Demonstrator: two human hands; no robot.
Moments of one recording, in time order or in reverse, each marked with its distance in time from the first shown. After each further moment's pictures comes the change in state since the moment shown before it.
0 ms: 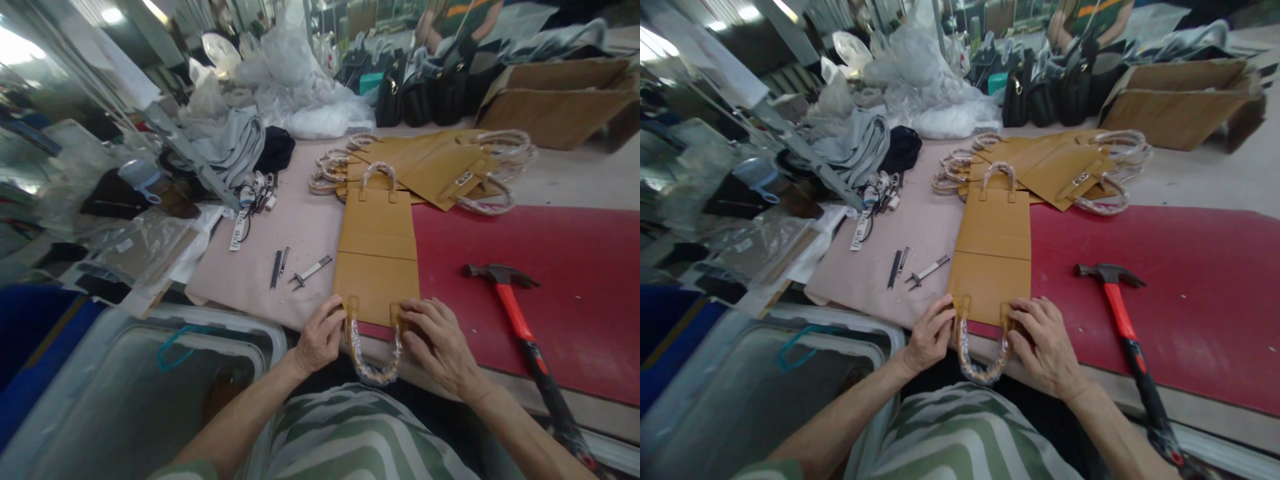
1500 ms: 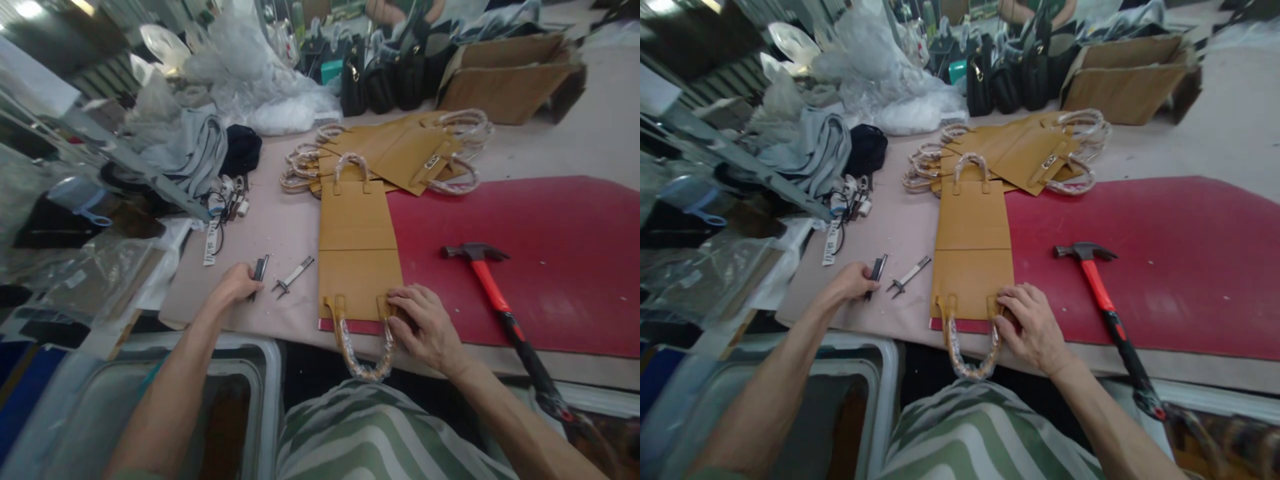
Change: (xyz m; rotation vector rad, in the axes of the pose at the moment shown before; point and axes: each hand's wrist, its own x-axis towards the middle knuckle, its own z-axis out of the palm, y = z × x) left_hand 0.102 -0.142 -0.113 0.425 -0.637 -1.175; right_hand 0.007 -0.006 0.006 0.014 0.087 0.122
